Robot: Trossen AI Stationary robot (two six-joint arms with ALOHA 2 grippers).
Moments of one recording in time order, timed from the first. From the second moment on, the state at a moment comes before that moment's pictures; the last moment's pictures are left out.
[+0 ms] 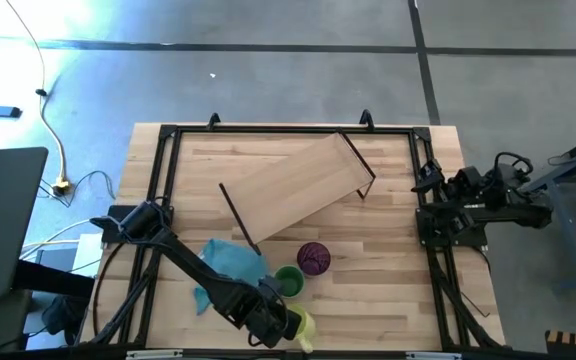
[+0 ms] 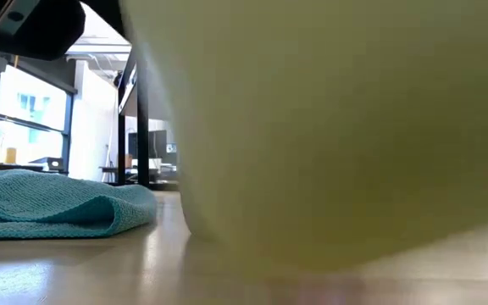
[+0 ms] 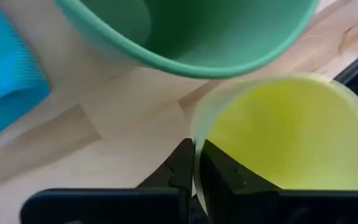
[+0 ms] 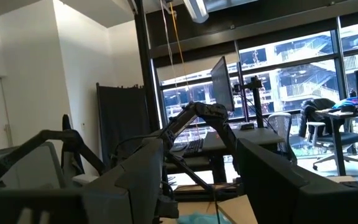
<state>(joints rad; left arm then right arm) -0.54 2.08 1.64 -0.67 -0.27 -1.71 0.04 0.03 0.43 -0.04 -0.19 0.20</state>
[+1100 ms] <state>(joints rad) -0.45 2.04 2.36 -1.57 -0.46 -1.58 0.04 0.03 0.43 -0.13 -0.18 0.21</state>
